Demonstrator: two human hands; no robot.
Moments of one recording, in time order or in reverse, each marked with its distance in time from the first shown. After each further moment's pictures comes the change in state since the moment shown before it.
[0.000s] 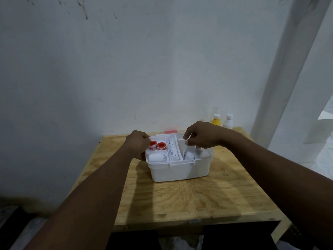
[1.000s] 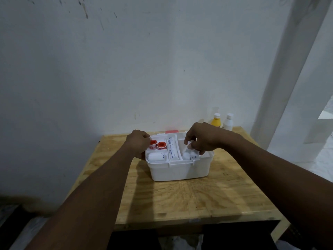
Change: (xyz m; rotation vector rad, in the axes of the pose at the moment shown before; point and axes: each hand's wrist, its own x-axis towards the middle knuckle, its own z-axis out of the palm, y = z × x) left_hand 0.005 -0.002 0.003 -0.005 0.018 -0.003; right_hand -0.009 -0.009 0.003 -0.086 -0.037 0.014
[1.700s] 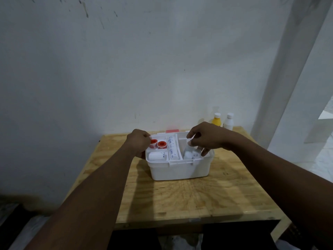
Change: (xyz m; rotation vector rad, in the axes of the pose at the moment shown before) left_hand 0.001 0.000 0.000 0.018 0.002 0.008; right_hand -0.001 0.016 0.002 0.338 0.015 0.092
